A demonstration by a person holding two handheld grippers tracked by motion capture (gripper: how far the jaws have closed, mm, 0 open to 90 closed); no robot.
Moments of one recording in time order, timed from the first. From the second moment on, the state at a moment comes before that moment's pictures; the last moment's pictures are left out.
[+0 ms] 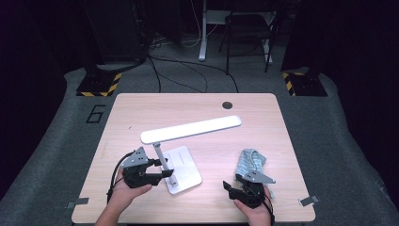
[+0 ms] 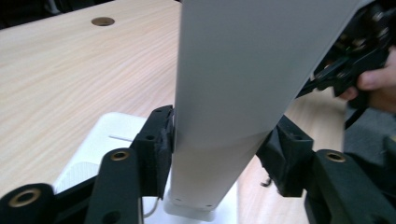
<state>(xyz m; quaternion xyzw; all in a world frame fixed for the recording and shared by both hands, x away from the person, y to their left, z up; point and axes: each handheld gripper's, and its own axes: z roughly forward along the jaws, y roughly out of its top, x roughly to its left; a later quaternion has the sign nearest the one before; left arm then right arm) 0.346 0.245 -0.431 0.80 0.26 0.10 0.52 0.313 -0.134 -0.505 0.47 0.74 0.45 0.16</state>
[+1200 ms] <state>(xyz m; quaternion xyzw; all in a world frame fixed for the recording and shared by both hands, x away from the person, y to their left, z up) 0.338 0.243 -0.381 0.79 0.26 0.13 0.54 0.315 -0.132 -0.508 0.47 0.75 0.45 0.15</state>
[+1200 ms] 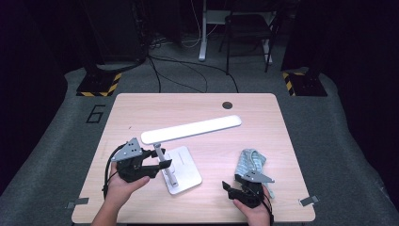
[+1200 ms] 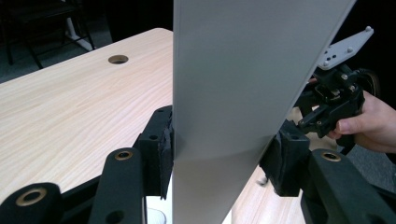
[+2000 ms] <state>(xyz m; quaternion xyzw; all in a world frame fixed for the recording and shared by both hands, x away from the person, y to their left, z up) 0.325 0.240 -0.382 0.81 0.21 0.09 0.55 0.312 -0.165 -0.476 0.45 0.72 0.44 0.29</state>
